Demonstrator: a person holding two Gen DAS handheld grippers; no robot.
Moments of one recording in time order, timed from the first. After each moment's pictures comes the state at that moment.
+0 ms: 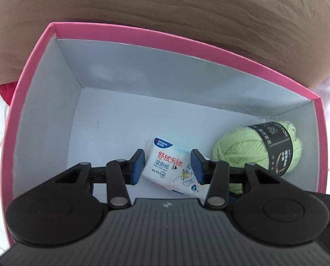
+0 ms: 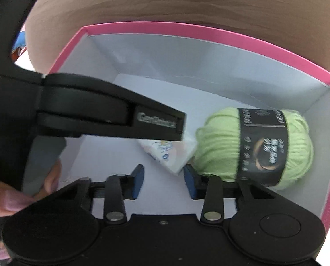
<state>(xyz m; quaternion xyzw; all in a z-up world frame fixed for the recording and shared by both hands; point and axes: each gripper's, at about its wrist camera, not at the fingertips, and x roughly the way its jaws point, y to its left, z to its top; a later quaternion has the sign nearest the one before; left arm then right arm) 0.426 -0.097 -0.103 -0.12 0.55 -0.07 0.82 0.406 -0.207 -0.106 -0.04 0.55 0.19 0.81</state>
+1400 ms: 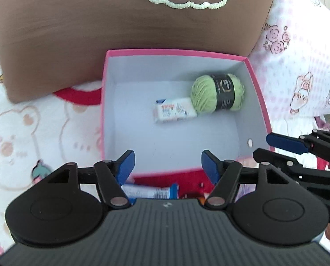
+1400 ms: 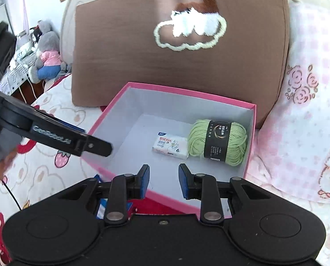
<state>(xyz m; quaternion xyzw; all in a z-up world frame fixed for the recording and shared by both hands) 0.301 -0.063 0.025 -0.03 0.52 -0.12 0.84 0.282 -0.256 0.008 -0.04 0.41 0.23 0.88</state>
